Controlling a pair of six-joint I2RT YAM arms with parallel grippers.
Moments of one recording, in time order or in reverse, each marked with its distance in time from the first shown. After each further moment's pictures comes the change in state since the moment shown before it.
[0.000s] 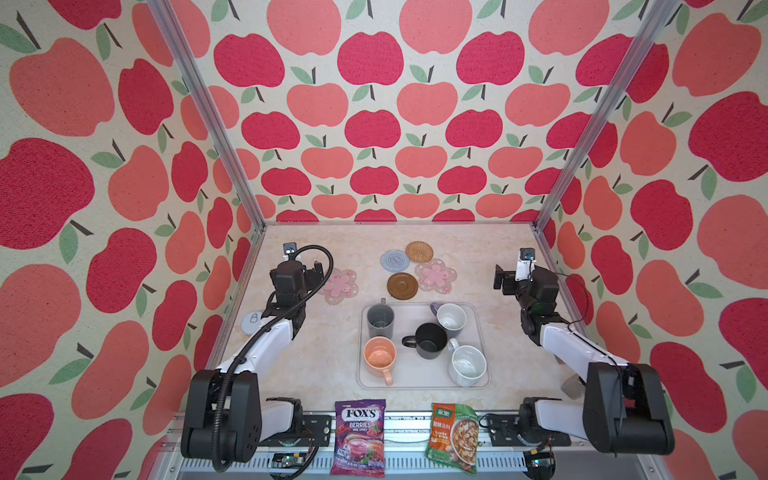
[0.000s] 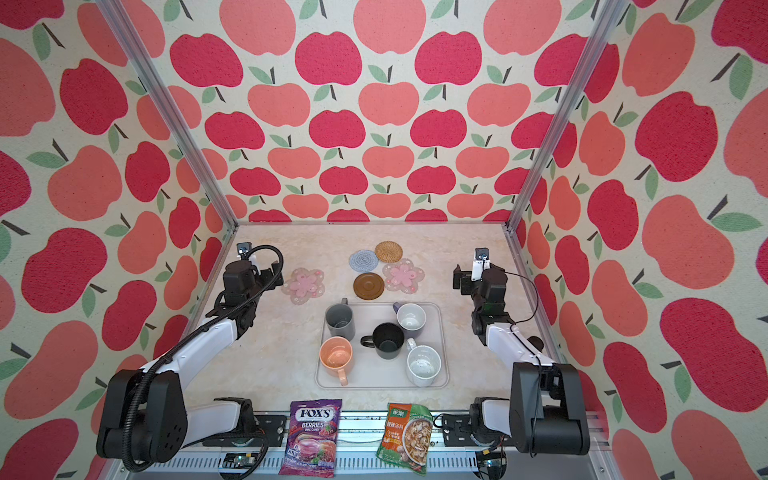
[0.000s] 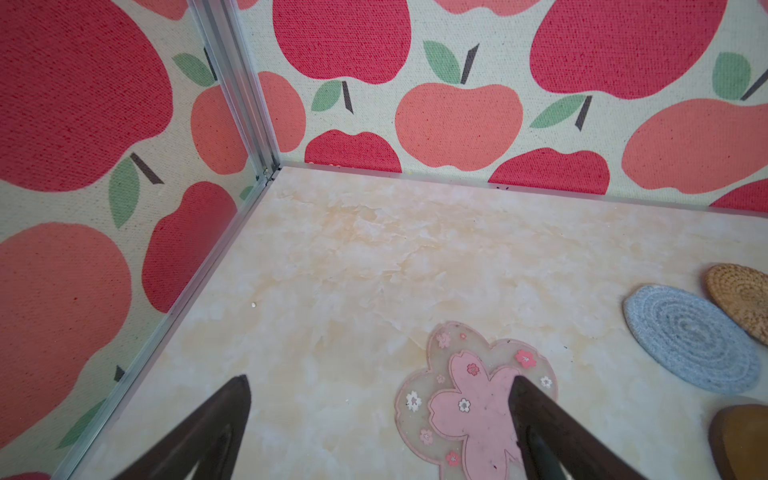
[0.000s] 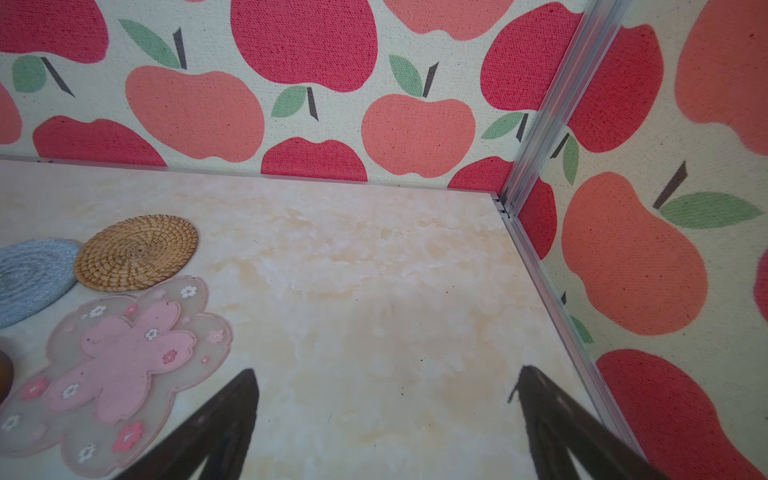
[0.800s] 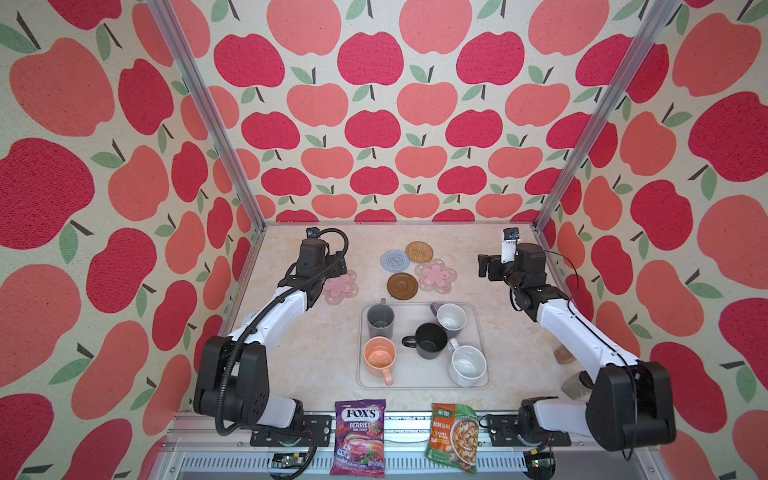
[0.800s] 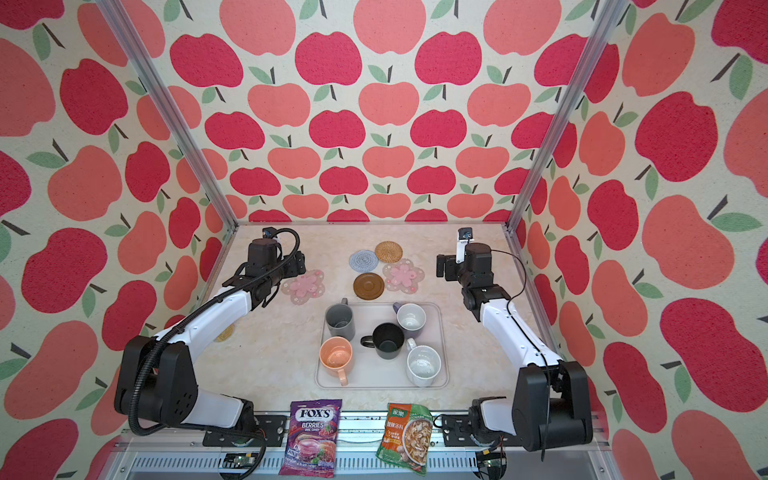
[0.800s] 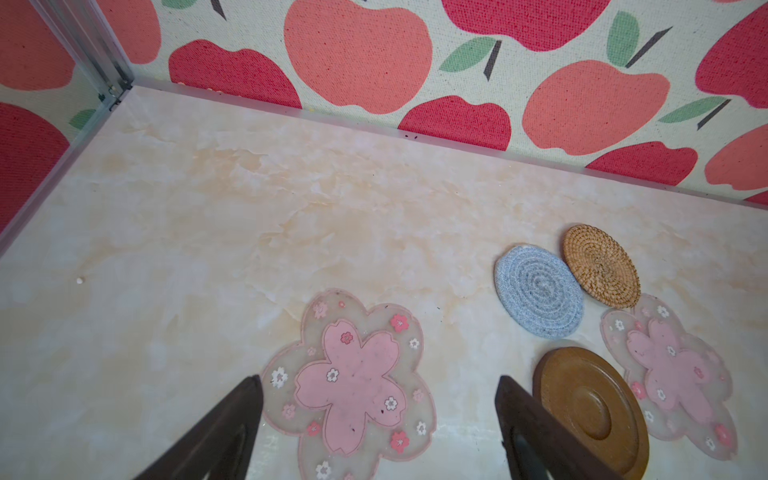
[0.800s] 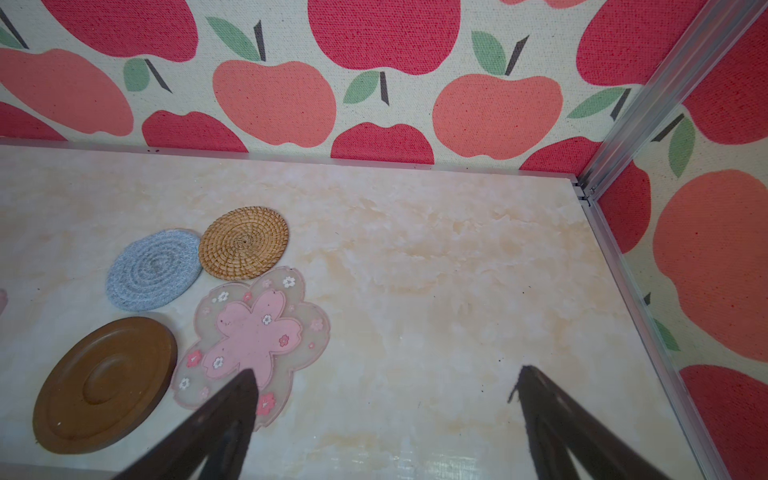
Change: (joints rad) left arm -0.135 0.228 0.330 -0.327 0.134 -0.197; right arm 0.142 0.065 0.317 -0.444 -0.003 0.114
